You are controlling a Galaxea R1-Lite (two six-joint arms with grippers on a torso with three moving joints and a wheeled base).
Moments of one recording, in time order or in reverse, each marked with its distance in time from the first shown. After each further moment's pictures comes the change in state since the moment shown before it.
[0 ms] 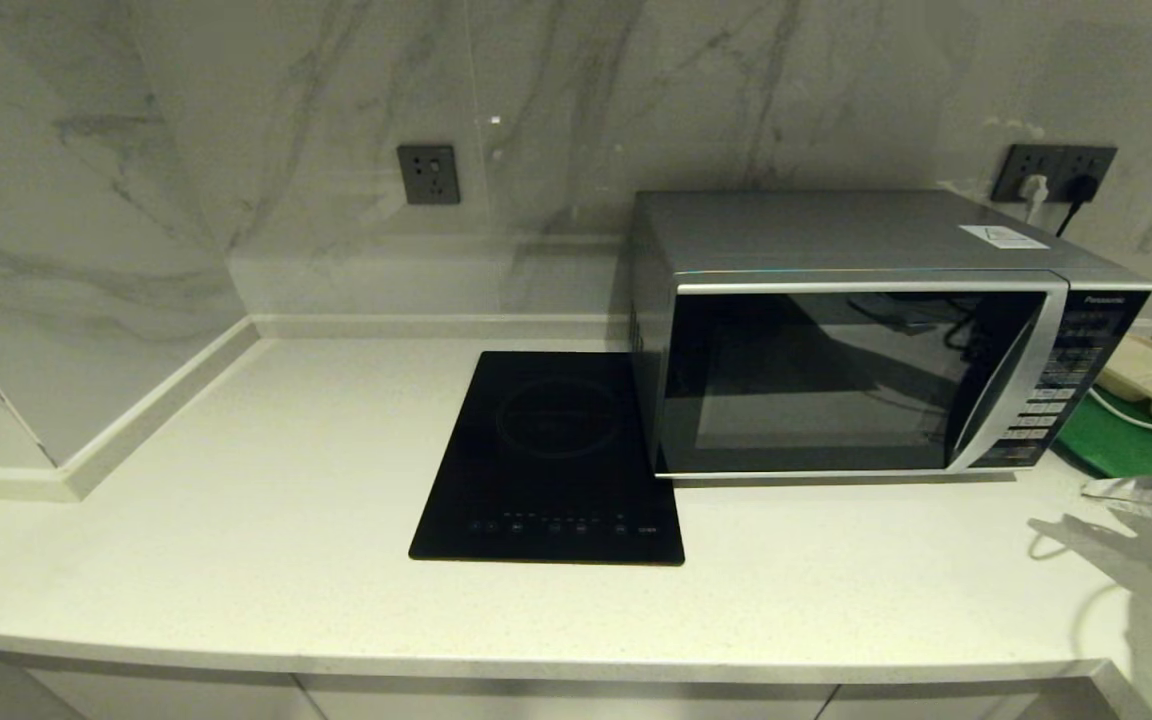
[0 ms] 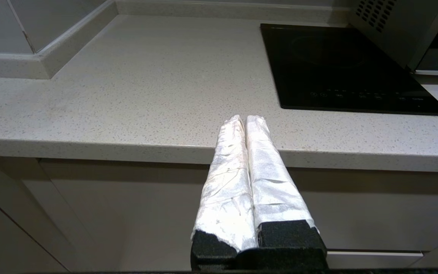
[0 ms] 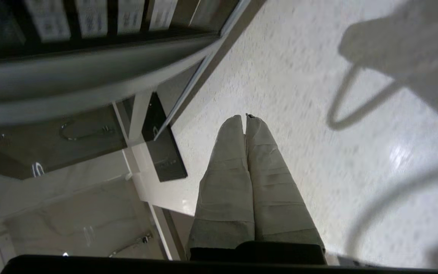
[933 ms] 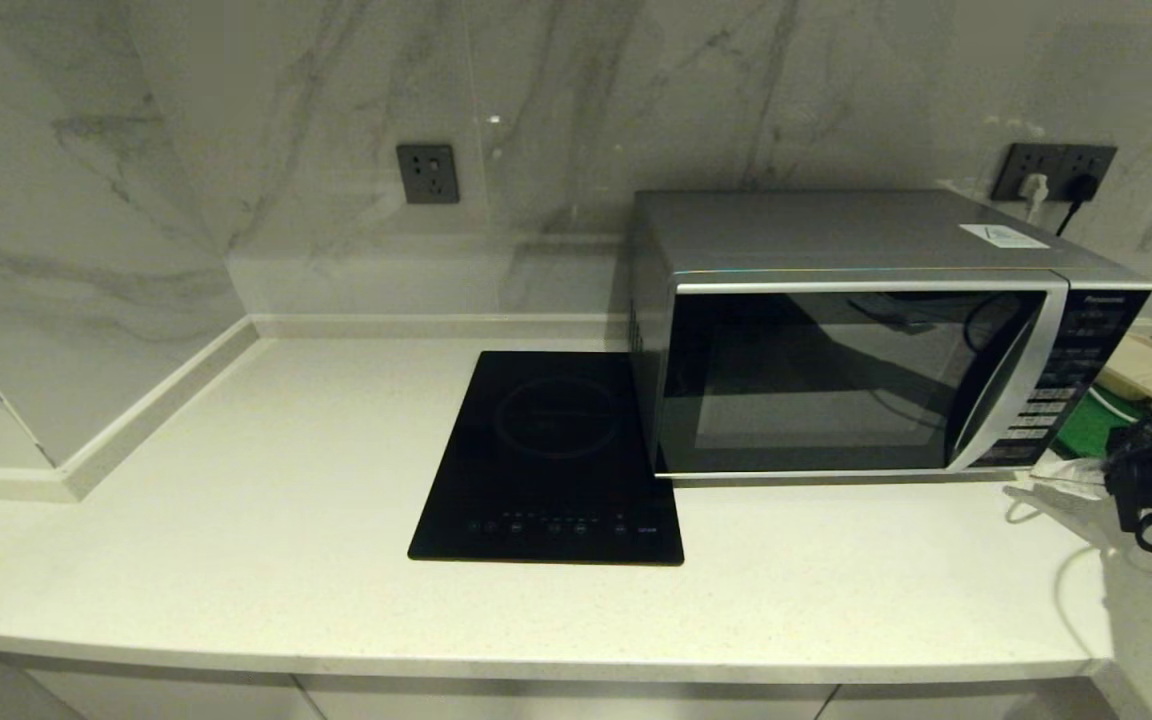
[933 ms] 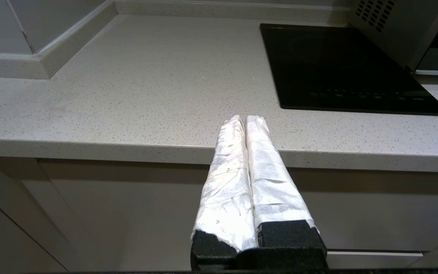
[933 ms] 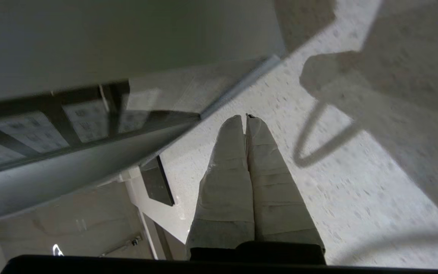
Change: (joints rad) left arm 0.000 0.000 0.000 0.000 0.000 0.000; right arm 0.077 0.228 -0.316 0.003 -0.006 0.060
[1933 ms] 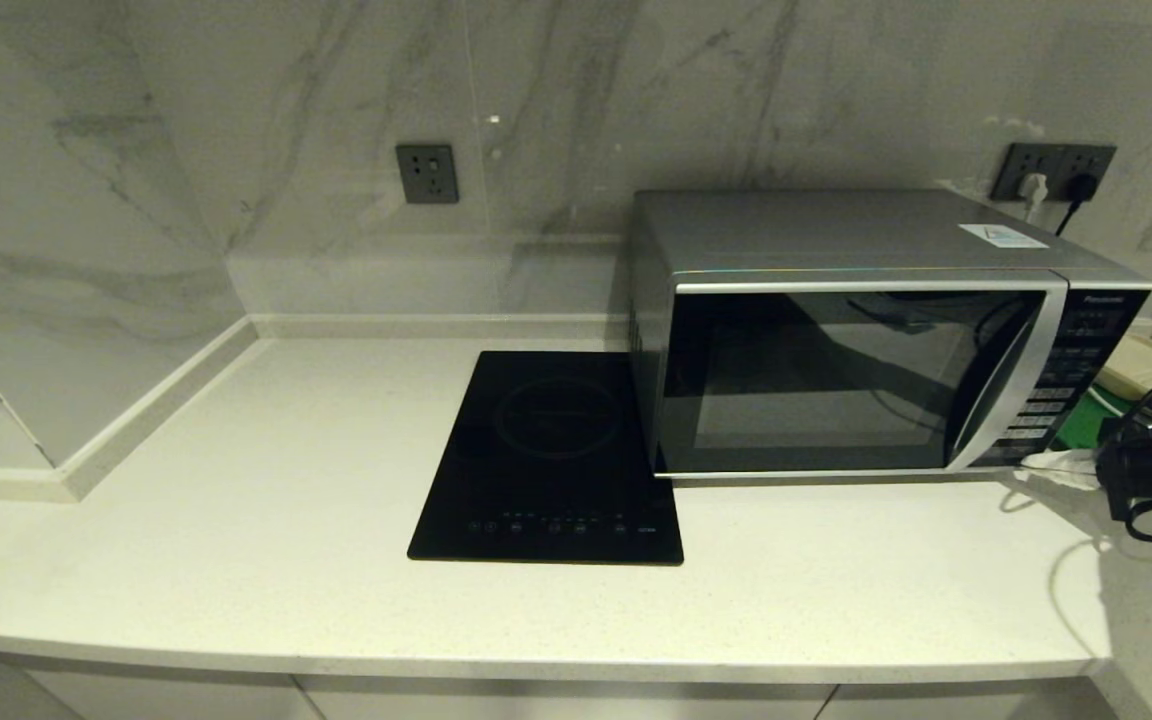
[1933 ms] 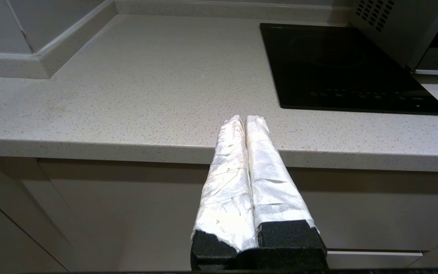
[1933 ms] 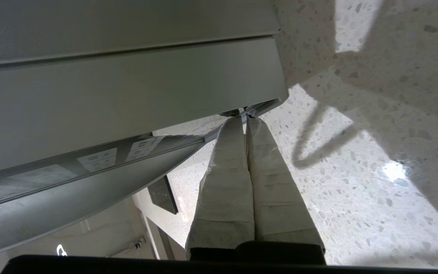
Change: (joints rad) left arm 0.000 0.000 0.000 0.001 0.000 0.000; right arm 0.019 0.056 -0.107 0.002 0.008 0.053
